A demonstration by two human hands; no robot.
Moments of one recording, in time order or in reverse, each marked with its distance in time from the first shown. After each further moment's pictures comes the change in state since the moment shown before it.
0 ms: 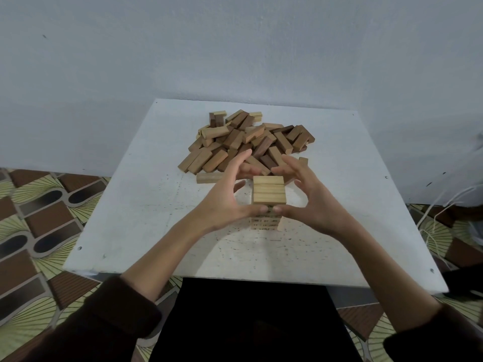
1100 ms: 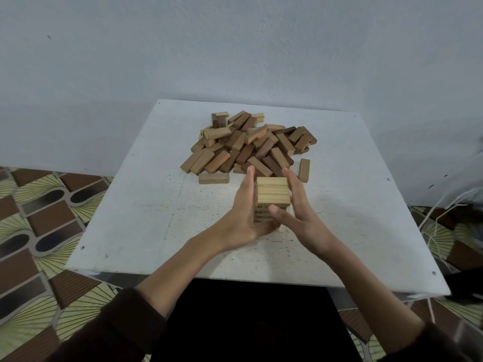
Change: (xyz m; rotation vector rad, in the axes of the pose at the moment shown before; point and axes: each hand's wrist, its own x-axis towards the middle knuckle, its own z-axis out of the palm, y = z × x) left_hand -0.011 -0.004 0.028 0.018 -0.145 -0.133; right_hand -0.013 -0.004 0.034 0.199 0.015 0.158
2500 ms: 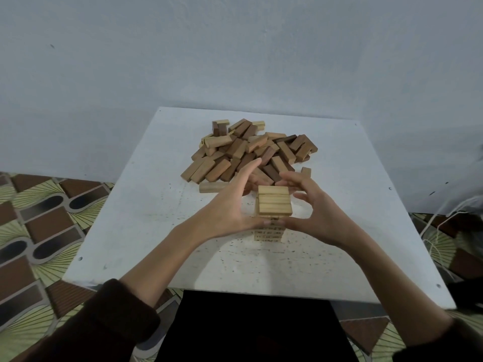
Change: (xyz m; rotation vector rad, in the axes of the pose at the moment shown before) left_hand 0.015 0.008 -0.039 0.127 0.054 0.189; right_hand 0.017 -0.011 -0.038 -0.262 -0.024 -0.160
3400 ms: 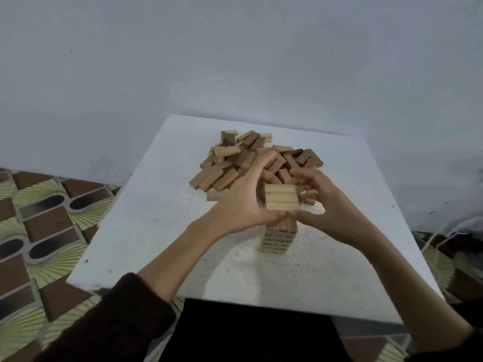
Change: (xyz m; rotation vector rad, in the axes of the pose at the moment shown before) left_hand 0.015 0.018 -0.010 -0.070 0.161 0.069; right_hand 0.014 -0.034 -0.017 0.013 0.039 -0.021
